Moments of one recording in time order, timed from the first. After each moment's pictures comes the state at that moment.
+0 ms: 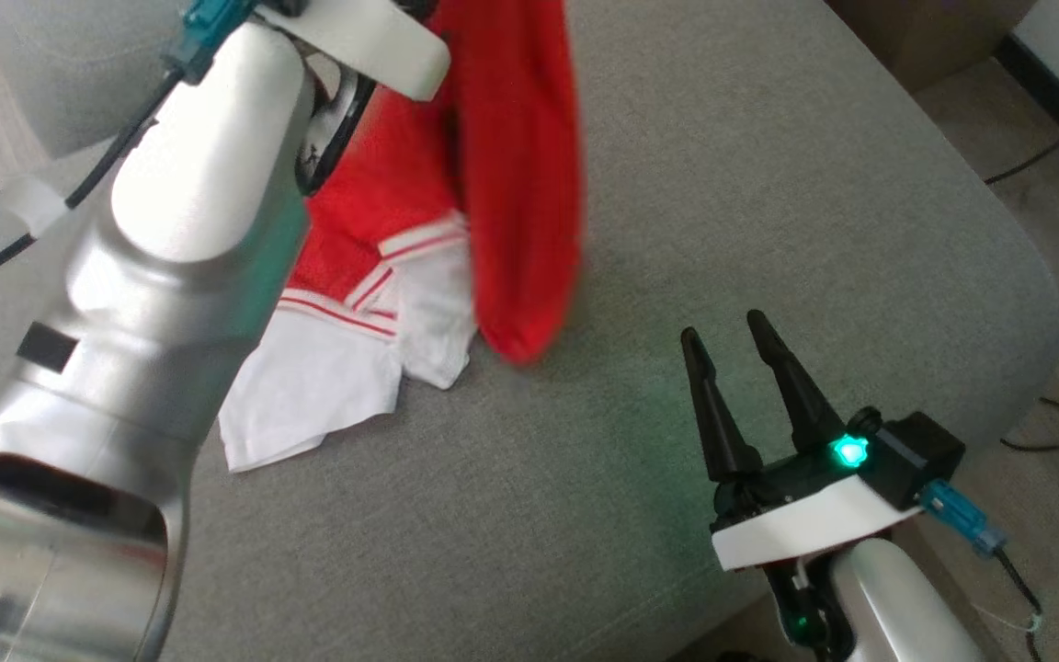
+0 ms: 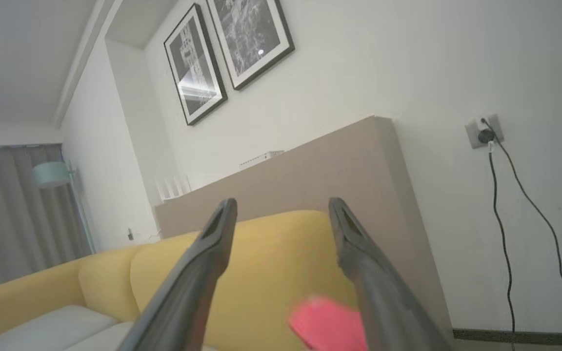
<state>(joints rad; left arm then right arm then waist) -1.17 0.14 -0.60 0.61 -0.29 -0.08 -0.25 -0.12 -0.05 0.34 0.17 0.32 0.12 -0.25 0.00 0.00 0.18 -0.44</state>
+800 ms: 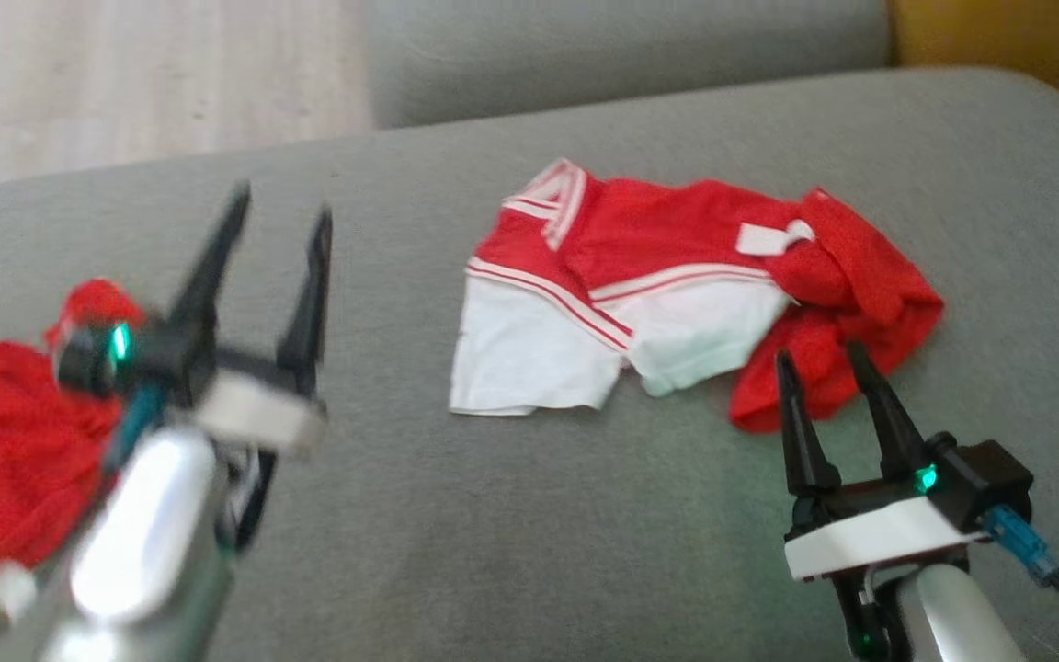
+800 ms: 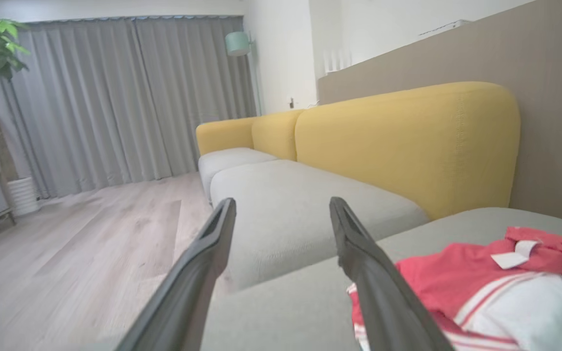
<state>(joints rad) -0.50 0.29 -0.44 0.39 -0.34 -0.02 -0.26 -0.06 -0.05 0.15 0.20 0.20 0.12 -0.25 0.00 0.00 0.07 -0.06</state>
